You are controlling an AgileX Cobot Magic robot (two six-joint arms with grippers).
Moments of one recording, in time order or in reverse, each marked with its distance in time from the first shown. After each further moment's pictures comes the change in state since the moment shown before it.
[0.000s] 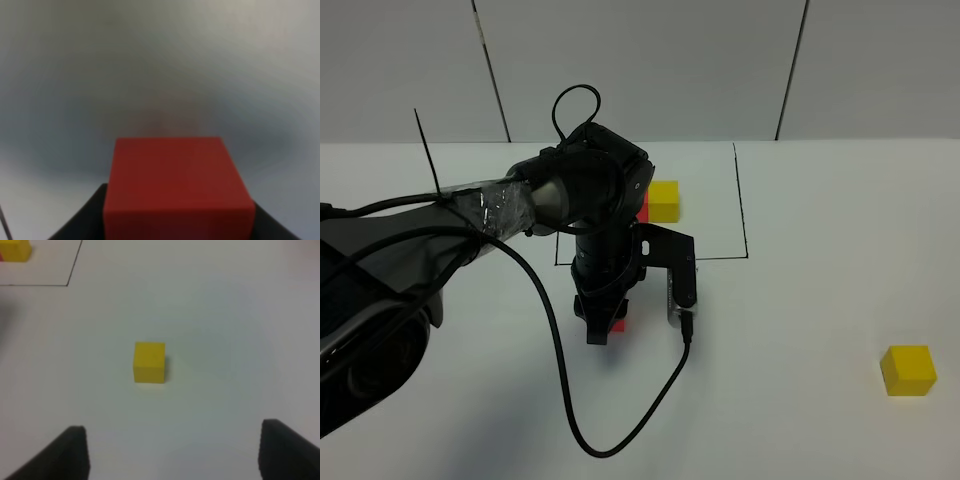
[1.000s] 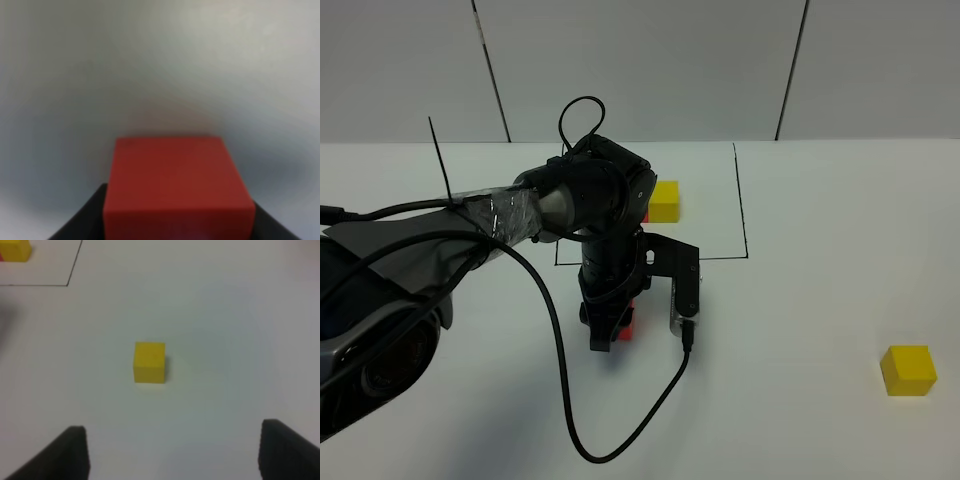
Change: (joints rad) left arm 0.000 0.028 0.000 -0.029 -0.031 0.056; right arm 0.000 0.000 0.000 0.000 0.000 0.000
